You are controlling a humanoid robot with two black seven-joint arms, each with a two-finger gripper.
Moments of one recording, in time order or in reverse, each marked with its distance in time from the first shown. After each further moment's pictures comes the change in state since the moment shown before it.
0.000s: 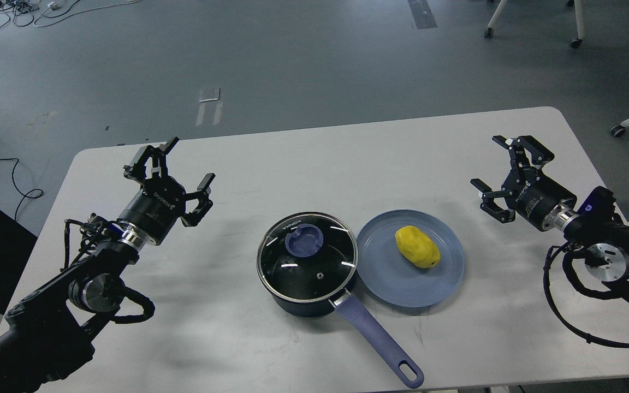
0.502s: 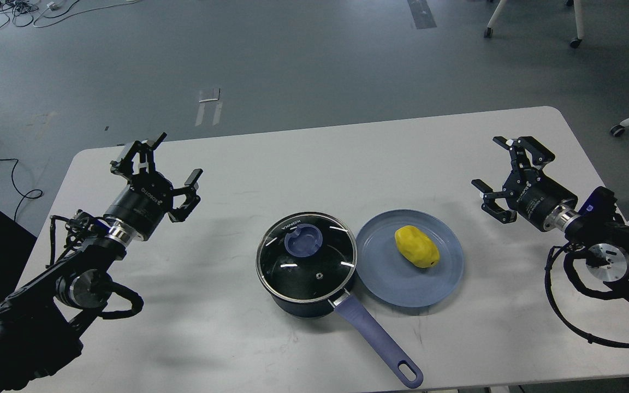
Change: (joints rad) left arm -0.016 0.051 -0.029 0.041 0.004 0.000 0.000; right arm 0.005 -0.002 -0.002 -0.009 -0.002 0.000 0.000
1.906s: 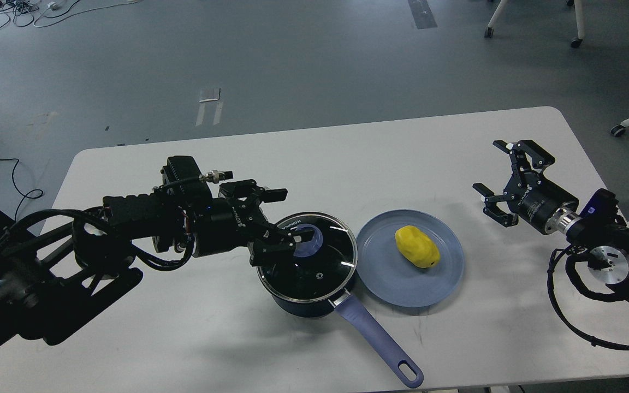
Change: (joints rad) left arm -0.136 0.107 0.070 -0.645 2.093 0.271 0.000; right arm -0.001 -0.003 -0.011 -0.001 -0.006 0.000 0.000
